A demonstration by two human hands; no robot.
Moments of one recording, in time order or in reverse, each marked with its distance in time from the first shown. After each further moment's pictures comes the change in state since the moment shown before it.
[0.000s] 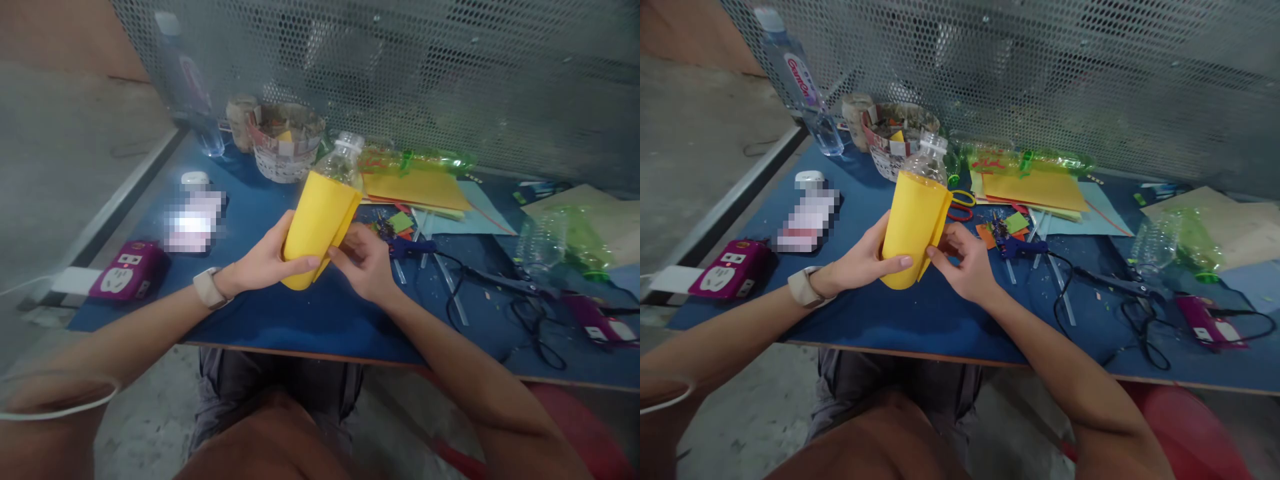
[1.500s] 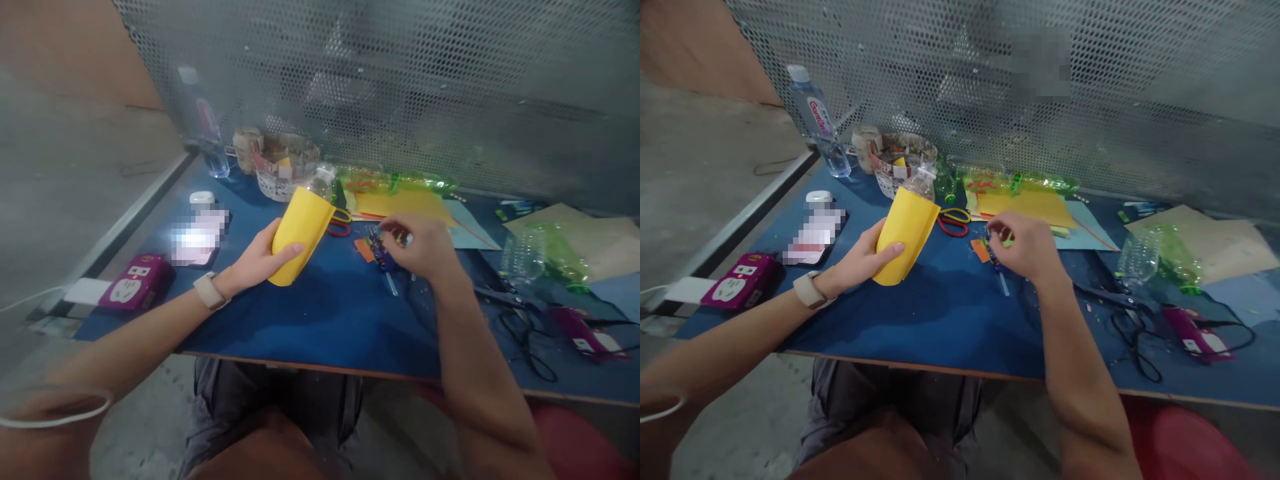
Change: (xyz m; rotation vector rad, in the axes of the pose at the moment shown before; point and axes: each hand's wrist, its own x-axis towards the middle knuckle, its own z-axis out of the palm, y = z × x) left_hand 0.006 -0.001 -0.016 0.140 0.195 -0.080; right_hand 0.035 -0.036 -0.121 -1.046 0.001 -0.064
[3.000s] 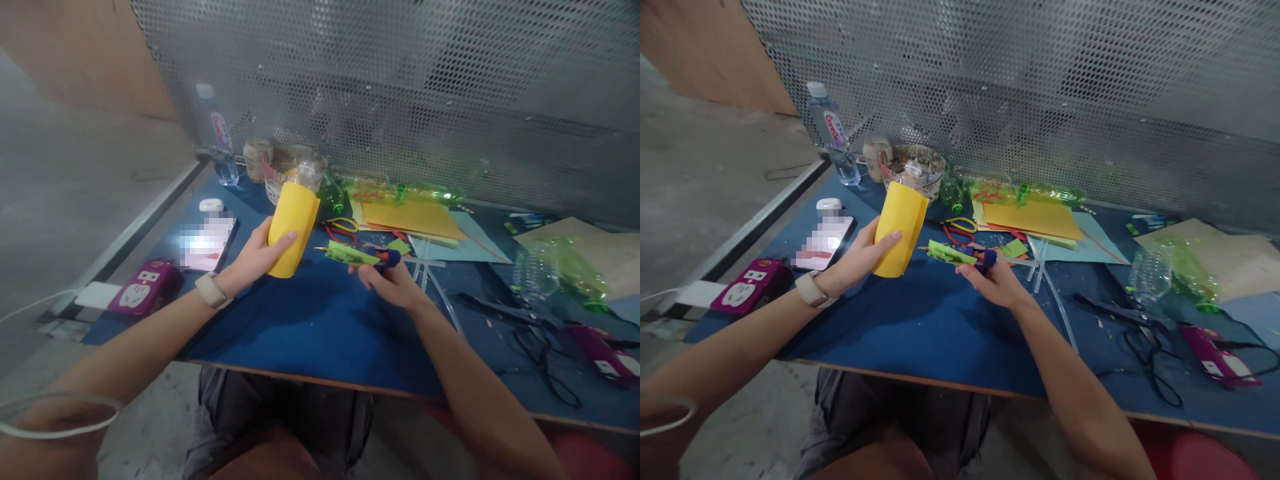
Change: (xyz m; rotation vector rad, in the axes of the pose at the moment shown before) left_hand 0.006 0.008 -0.012 -0.126 0.196 -0.248; right_hand -0.013 -0.033 0.052 0.757 -0.203 -0.062
